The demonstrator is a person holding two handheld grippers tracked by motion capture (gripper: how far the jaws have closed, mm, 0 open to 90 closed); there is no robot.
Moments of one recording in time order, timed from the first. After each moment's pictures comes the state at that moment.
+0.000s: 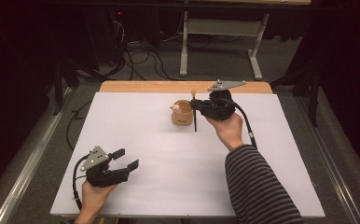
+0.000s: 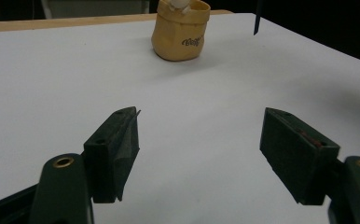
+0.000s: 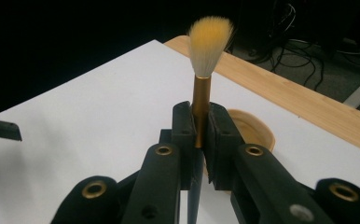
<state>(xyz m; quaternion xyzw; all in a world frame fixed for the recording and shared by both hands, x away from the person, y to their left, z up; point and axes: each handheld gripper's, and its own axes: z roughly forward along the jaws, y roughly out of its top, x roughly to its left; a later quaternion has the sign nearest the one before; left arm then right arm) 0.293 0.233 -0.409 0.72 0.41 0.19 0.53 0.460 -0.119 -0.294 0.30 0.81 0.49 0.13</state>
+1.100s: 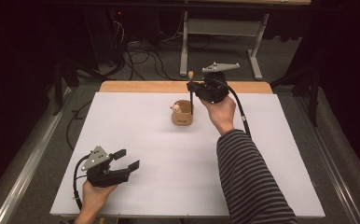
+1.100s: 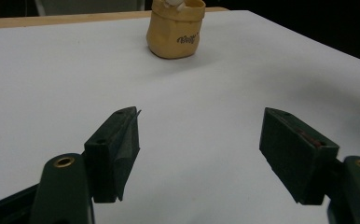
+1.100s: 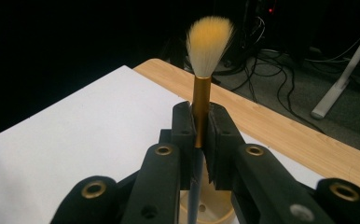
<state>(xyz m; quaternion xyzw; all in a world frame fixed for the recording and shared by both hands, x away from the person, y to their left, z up) 0.294 0.232 -0.409 0.72 0.41 0.18 0.53 0.500 -0.100 -0.273 0.34 0.78 0.49 0.17</state>
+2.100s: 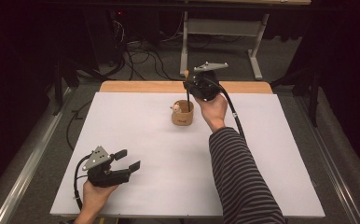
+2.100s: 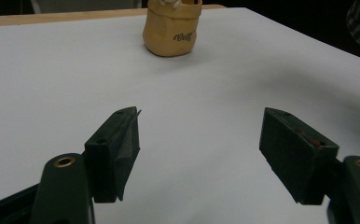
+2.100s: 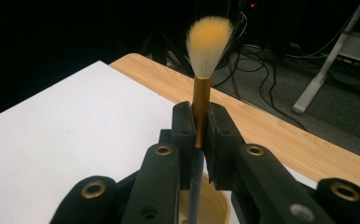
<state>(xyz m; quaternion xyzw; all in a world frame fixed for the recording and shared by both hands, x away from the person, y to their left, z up) 0.294 0.231 -0.410 0.73 0.40 0.17 0.53 0.522 -0.080 -0.289 0.36 0.78 0.47 0.20</state>
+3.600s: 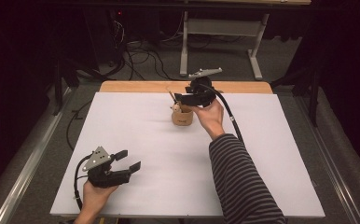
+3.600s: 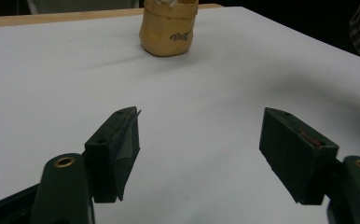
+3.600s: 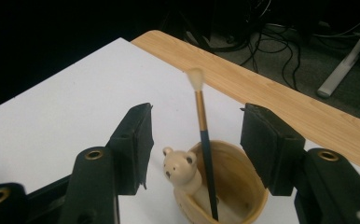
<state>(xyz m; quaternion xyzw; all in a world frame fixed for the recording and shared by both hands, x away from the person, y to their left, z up) 0.293 0.230 -0.409 0.73 0.40 0.17 0.53 0.510 -0.071 -0.301 0.35 0.81 0.45 0.16</state>
